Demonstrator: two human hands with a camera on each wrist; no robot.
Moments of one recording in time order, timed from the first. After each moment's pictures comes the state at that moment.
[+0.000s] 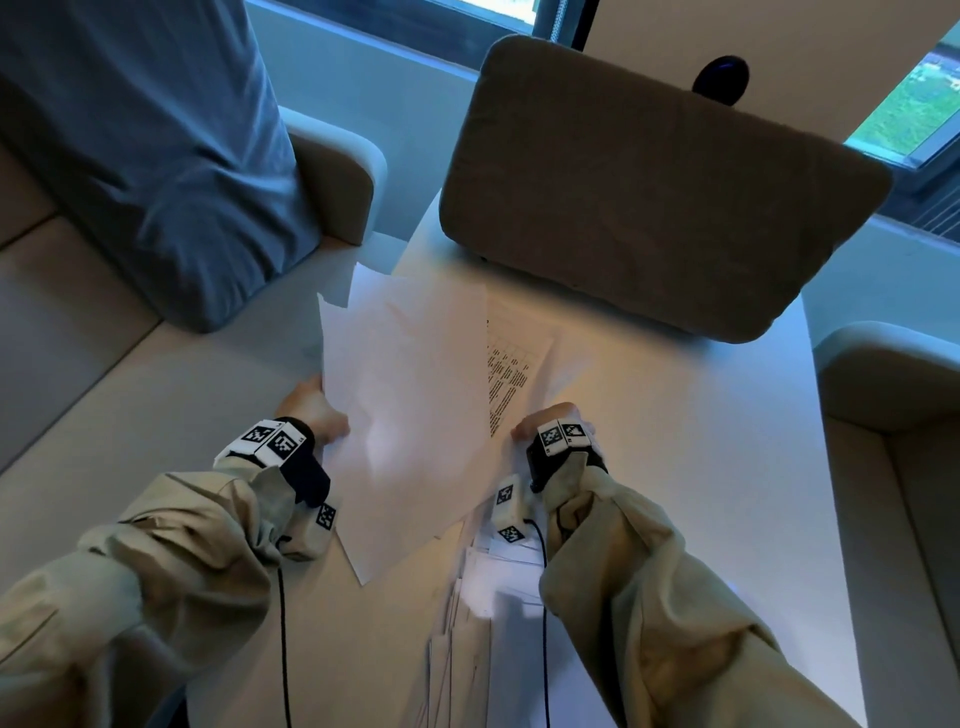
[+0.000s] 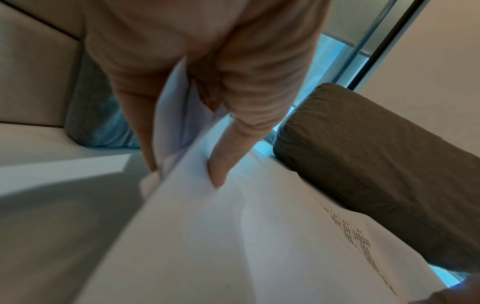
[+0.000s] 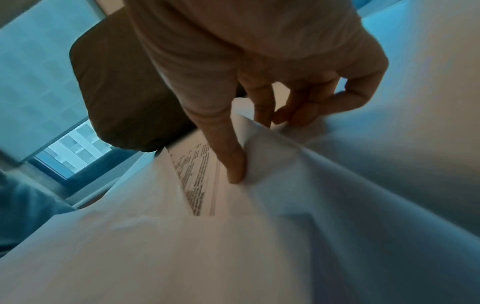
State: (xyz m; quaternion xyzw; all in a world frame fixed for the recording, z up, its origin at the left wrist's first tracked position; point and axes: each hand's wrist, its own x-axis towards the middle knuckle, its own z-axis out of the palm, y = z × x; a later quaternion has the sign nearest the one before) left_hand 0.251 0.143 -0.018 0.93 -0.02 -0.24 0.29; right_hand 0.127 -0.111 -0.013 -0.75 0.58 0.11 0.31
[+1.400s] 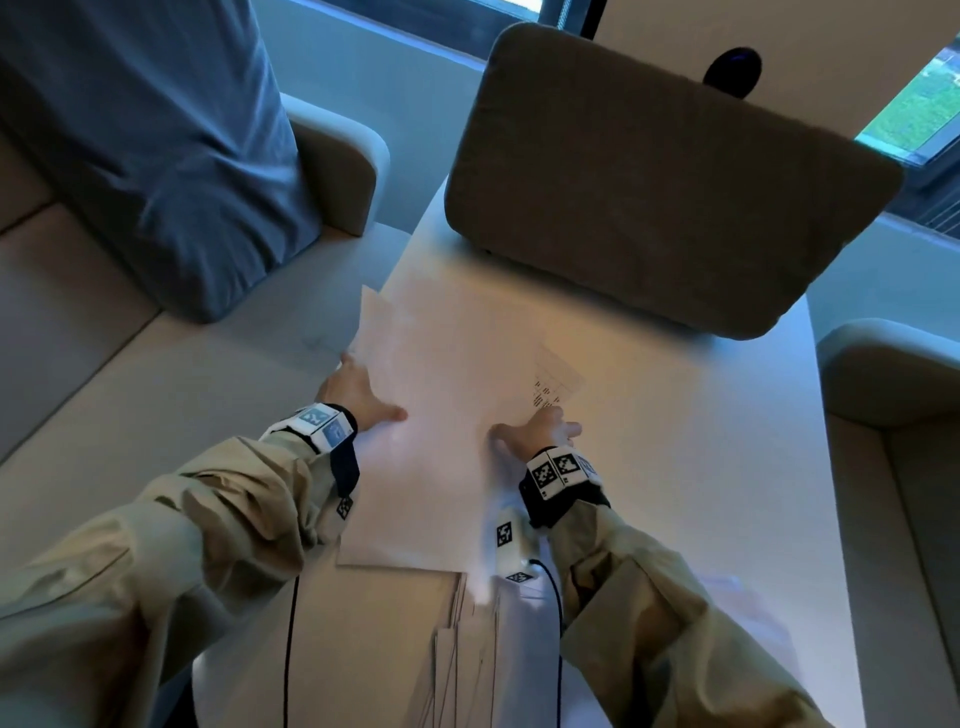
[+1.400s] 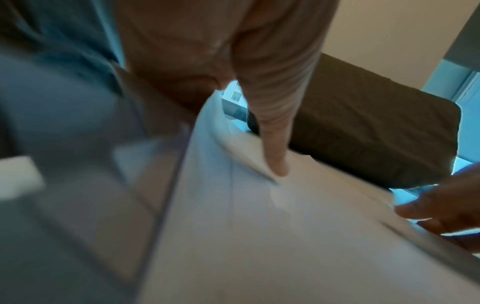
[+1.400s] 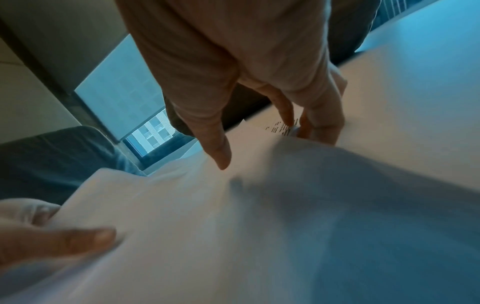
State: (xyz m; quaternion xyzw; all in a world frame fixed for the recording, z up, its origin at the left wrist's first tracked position) left_hand 0.249 0.108 -0.017 0.94 -0.06 -0.22 0.26; right_hand 0.123 -0.080 -0.011 -0.76 0.54 0.12 0.33
